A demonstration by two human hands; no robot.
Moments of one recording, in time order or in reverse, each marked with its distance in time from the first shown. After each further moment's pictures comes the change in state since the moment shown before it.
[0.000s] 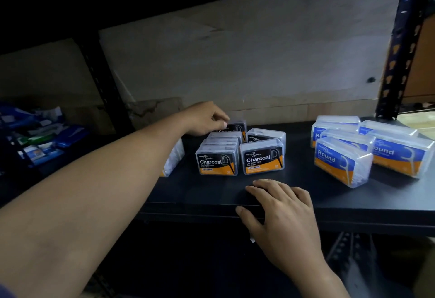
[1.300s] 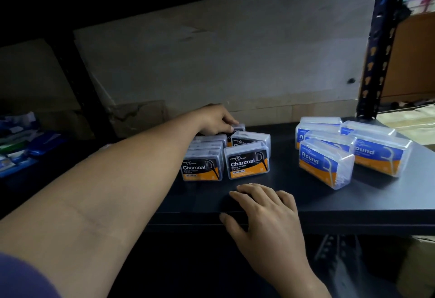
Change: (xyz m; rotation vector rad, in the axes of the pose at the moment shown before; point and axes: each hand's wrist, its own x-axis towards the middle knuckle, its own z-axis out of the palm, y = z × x) left_hand 0.051 0.037 0.023 0.008 -0.122 0.006; right_hand 0.000 0.000 0.003 0.030 0.039 -0.028
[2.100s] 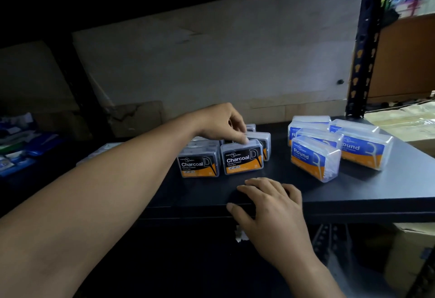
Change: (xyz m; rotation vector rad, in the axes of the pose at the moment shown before) left_hand -0.040 0.031 -0.002 -0.101 0.019 0.258; right_hand -0.001 0.008 -0.015 -0.014 -0.053 0.114
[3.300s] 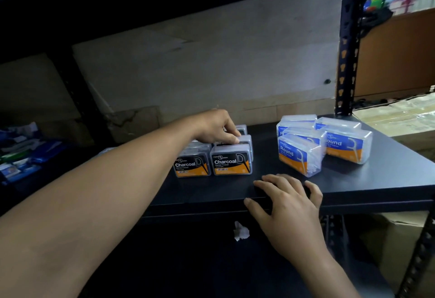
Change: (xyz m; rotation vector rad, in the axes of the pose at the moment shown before) left_hand 0.000 0.020 0.006 0.170 -0.051 -0.089; right_hand -0.014 0.038 -0.015 -0.014 0.092 0.099
